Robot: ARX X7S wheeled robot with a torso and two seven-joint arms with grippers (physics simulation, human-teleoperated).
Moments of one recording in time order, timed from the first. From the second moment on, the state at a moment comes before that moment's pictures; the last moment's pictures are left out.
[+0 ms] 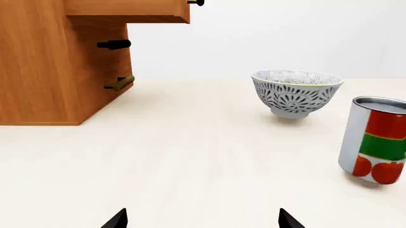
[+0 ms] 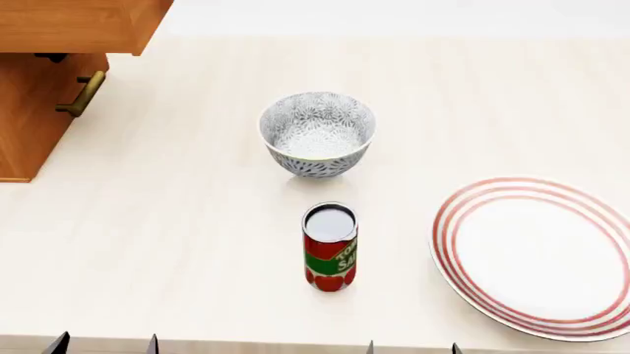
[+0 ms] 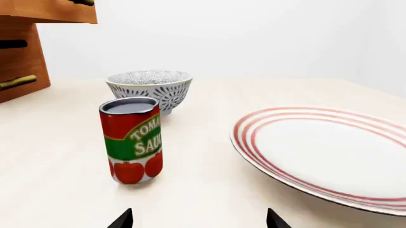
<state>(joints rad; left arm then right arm) 0.00 0.00 0.00 0.00 0.00 0.00 0.00 0.00 0.00 0.00 0.00 0.00 0.00 0.00</state>
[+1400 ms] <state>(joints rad) -0.08 -0.12 0.08 0.01 -0.07 0.00 -0.14 0.06 0.18 0.03 -0.31 0.16 0.35 0.10</state>
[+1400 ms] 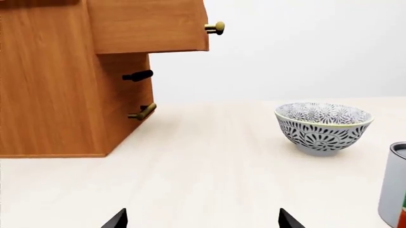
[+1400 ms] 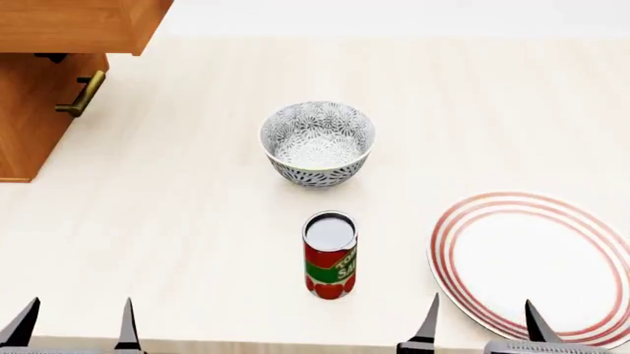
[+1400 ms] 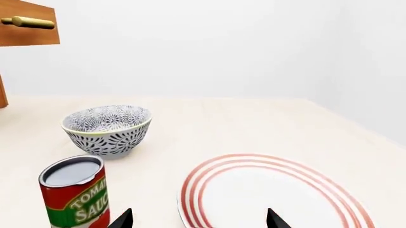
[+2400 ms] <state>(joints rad) -0.07 -0.16 0.12 0.02 -0.09 0.01 -0.18 0.07 0.25 0.03 -0.40 0.19 0.42 0.13</state>
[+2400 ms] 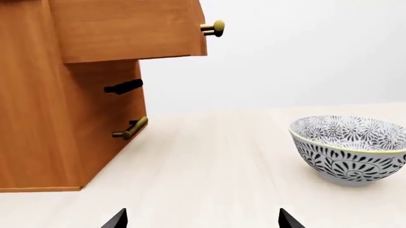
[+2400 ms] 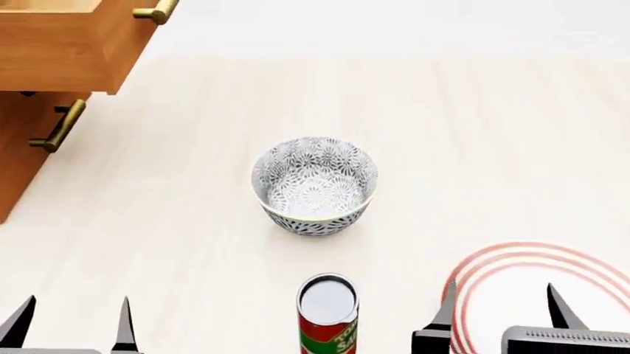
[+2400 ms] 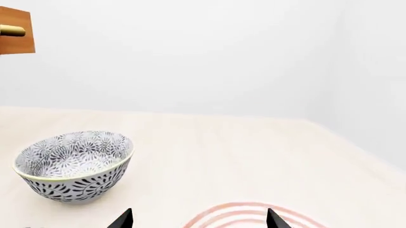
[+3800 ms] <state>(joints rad) -0.09 -0.20 0.15 0.00 -0.12 0.02 -0.22 0.10 0.29 0.04 -0.45 0.24 0.53 0.17</state>
